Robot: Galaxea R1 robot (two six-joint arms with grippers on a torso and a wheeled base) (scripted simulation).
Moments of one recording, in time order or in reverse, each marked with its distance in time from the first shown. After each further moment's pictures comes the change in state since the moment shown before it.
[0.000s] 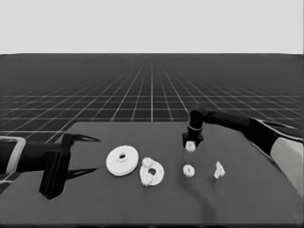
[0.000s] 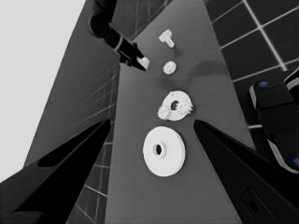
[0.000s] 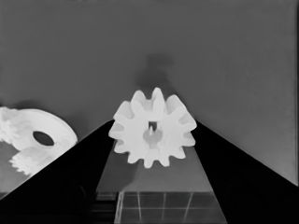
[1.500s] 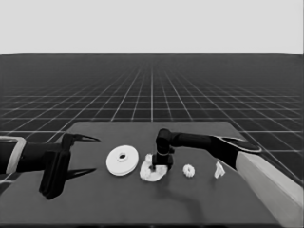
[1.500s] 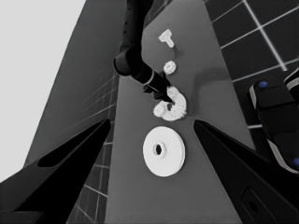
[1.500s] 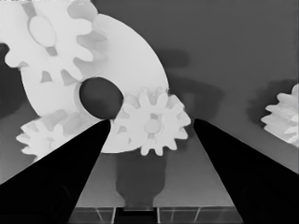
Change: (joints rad) left arm 0.000 0.000 0.000 0.000 0.000 0.000; right arm -0.180 0.245 0.225 -0.209 -0.010 0.482
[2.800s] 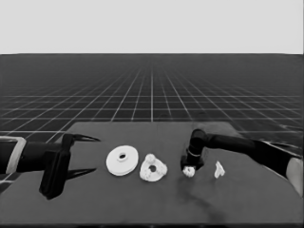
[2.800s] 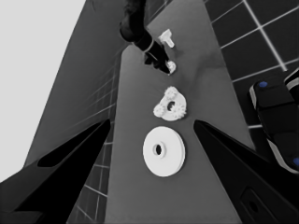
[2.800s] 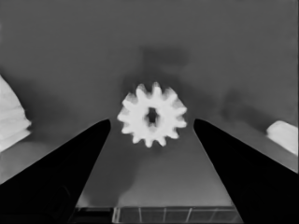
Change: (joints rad) left arm 0.000 0.000 0.000 0.000 0.000 0.000; right arm -0.004 -0.383 0.197 0.019 0.057 -0.181
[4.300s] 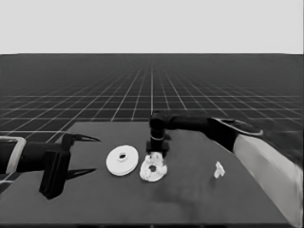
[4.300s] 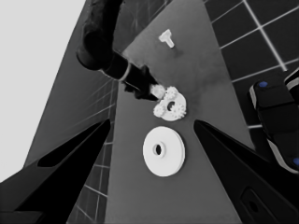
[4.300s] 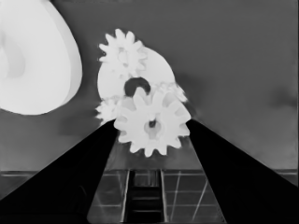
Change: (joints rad) left arm 0.000 0.000 0.000 0.000 0.000 0.000; right arm 0.185 0.438 -0.199 0.153 -0.115 0.220
